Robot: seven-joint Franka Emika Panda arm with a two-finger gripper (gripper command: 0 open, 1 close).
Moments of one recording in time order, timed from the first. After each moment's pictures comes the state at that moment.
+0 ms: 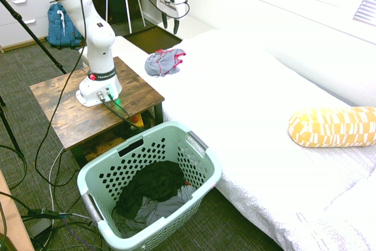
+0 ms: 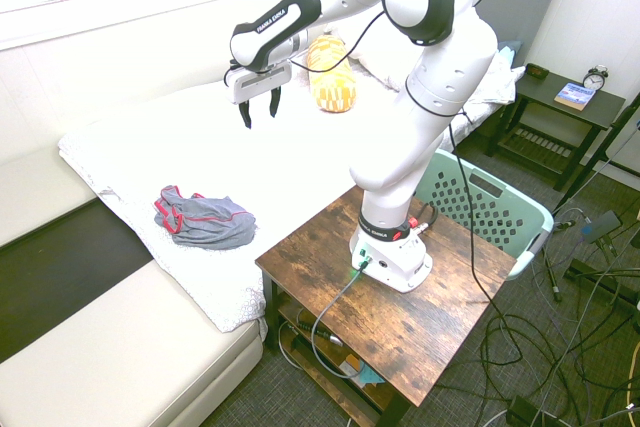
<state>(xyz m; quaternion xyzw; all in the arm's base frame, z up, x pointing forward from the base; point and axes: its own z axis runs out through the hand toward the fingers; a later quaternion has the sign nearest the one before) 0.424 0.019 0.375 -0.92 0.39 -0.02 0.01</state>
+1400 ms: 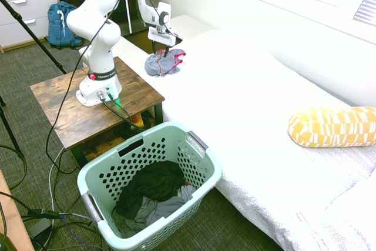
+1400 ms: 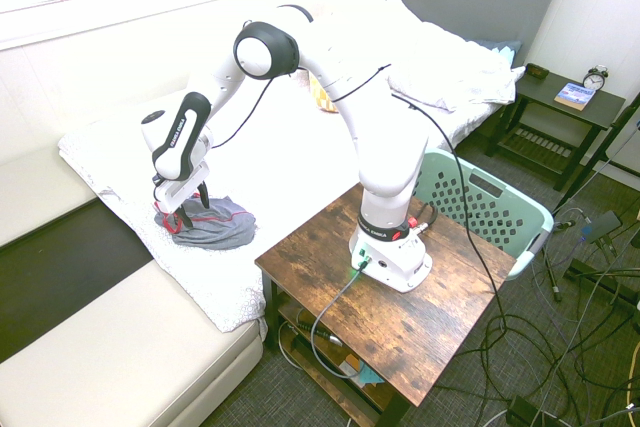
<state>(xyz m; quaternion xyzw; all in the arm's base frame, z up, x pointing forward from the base) 0.534 0.245 0.086 -0.97 0.20 0.08 -0.06</state>
